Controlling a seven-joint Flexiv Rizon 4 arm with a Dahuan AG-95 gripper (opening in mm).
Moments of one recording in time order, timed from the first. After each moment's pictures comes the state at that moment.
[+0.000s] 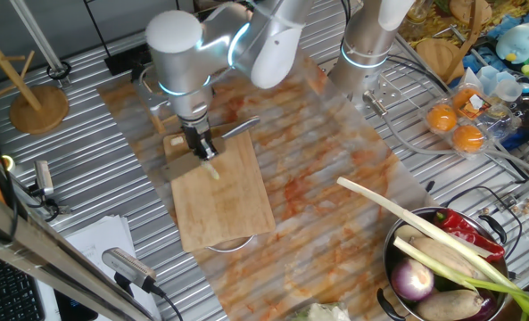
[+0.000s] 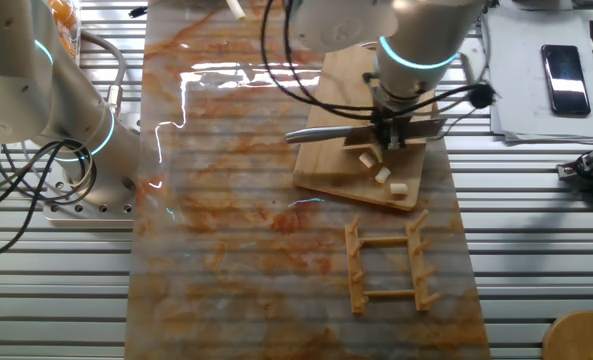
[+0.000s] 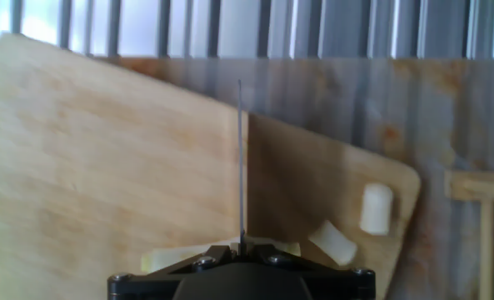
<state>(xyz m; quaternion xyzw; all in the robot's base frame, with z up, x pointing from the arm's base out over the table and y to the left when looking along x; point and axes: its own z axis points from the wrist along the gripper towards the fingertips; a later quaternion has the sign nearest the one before) 0.540 0.042 0.039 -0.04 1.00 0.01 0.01</state>
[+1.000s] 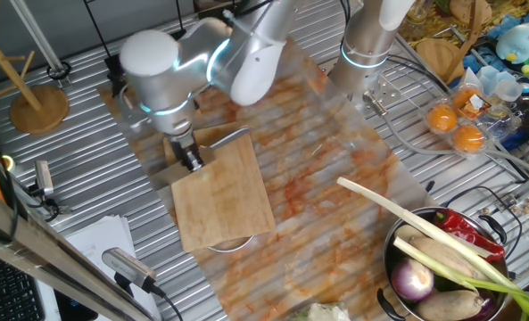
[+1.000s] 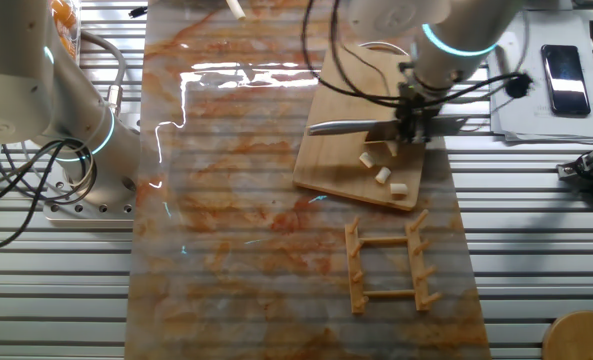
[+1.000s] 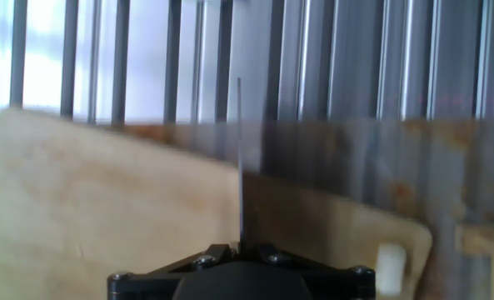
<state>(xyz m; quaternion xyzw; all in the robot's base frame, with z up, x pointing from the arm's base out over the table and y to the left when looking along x) 0.541 0.046 0.041 -0.04 1.00 0.01 -0.02</state>
